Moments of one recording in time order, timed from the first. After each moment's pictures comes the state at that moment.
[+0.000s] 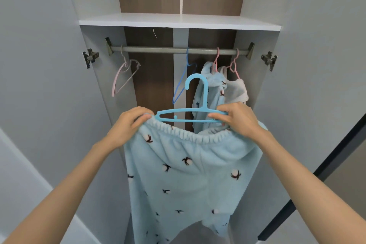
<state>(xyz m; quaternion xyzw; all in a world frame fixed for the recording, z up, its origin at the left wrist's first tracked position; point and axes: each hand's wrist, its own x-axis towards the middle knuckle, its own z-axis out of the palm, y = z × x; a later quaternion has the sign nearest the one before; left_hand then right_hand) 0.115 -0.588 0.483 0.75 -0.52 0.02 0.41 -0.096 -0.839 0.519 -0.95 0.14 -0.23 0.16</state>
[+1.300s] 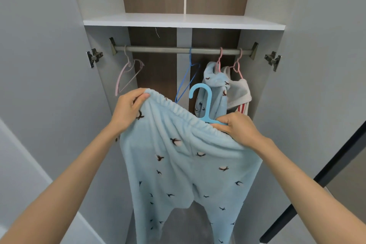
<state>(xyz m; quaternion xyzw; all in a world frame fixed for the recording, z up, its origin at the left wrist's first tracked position) 0.121 -0.607 0.512 0.76 -0.43 0.10 0.48 -0.104 -0.837 0.500 -0.96 0.12 -0.18 0.18</state>
